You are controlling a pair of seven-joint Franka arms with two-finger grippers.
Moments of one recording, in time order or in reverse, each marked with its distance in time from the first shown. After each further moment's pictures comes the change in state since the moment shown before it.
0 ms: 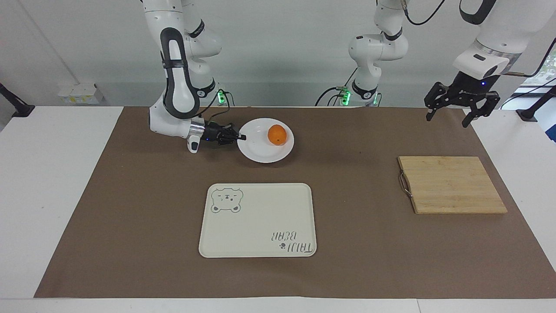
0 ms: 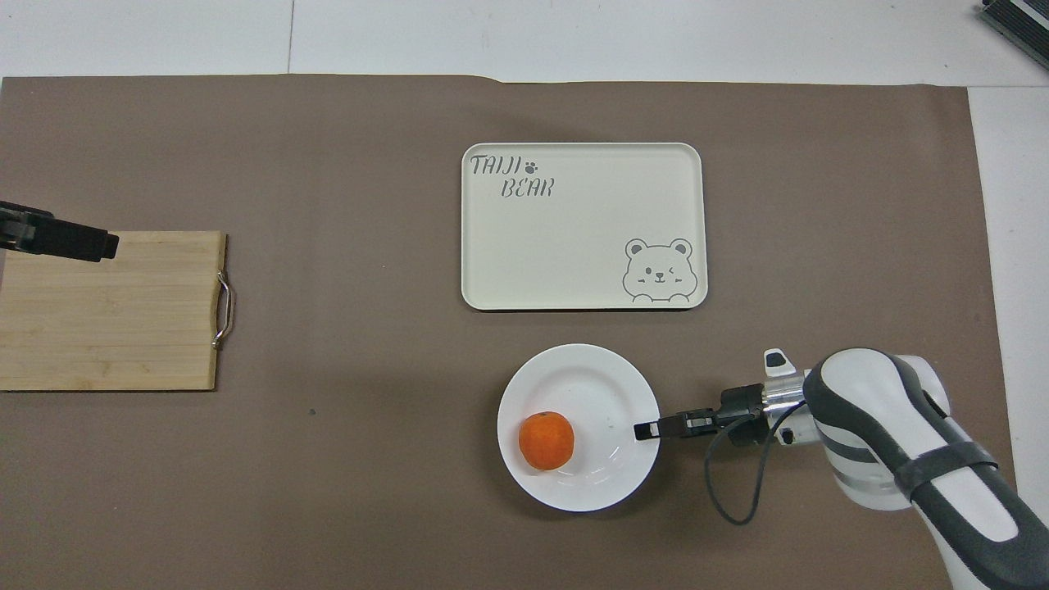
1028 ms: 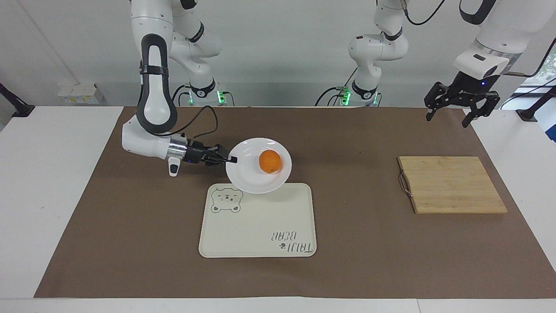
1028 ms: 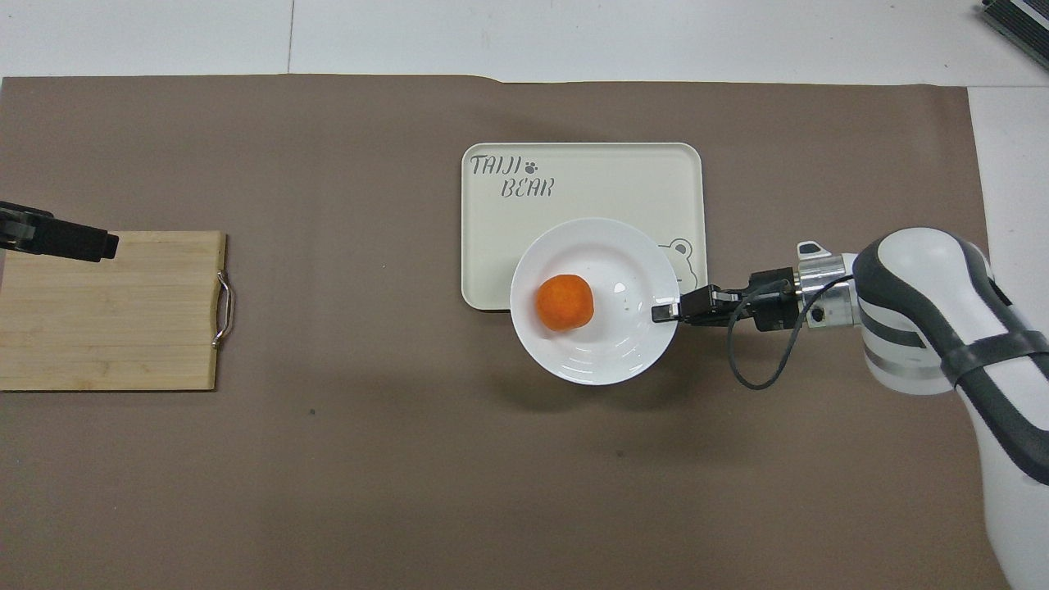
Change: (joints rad) left arm 0.000 0.000 0.000 0.000 0.000 0.000 0.000; right arm -0.059 0.233 -0.004 0.470 0.000 -0.065 0.230
